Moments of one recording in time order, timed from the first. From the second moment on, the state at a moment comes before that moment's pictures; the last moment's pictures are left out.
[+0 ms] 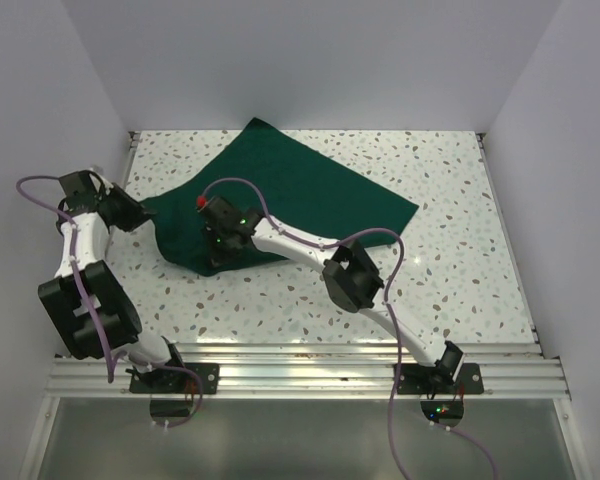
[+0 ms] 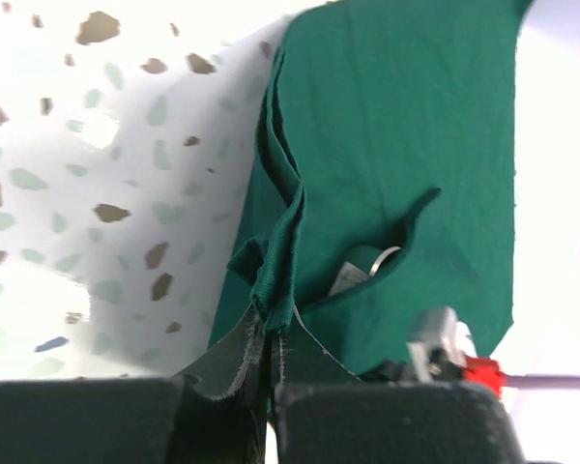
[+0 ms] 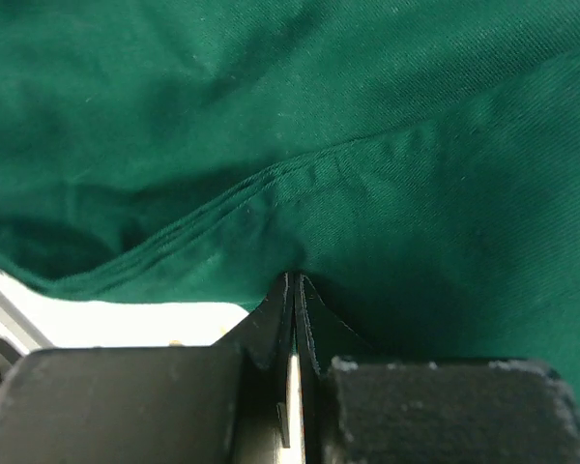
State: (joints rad) left arm 0.48 1.51 1.10 -0.45 0.48 -0.50; right arm 1.01 2.62 2.41 -0.71 -0.12 0.57
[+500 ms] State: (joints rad) left arm 0.33 1.46 1.11 -0.44 0.48 -0.61; right arm 0.96 2.52 2.36 -0.73 -0.15 0.56
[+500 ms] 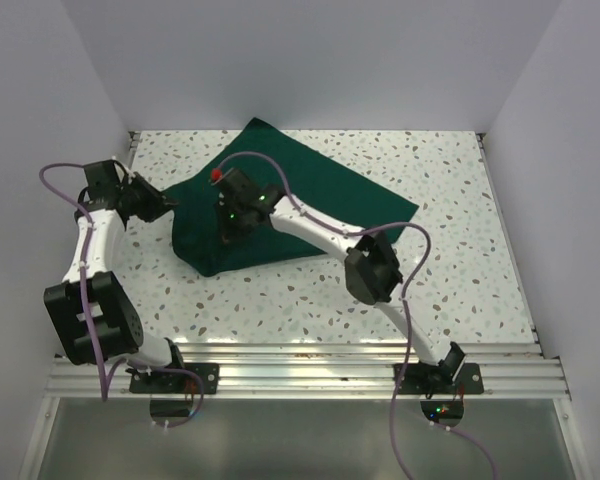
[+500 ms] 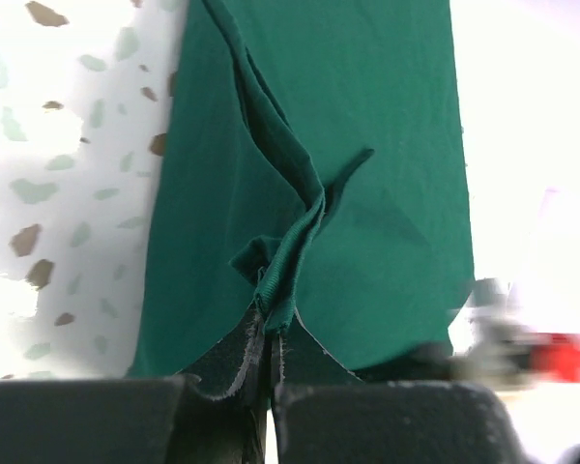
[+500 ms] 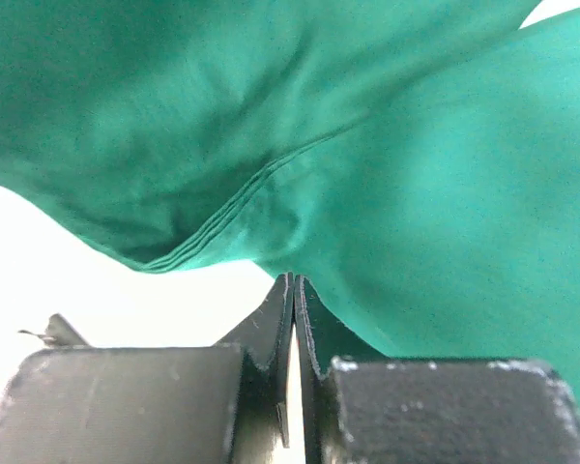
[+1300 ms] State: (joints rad) left arm 0.11 1.54 1.30 -0.46 0.47 -0.68; right arm 0.38 2.19 1.85 -0.78 -0.10 0.47
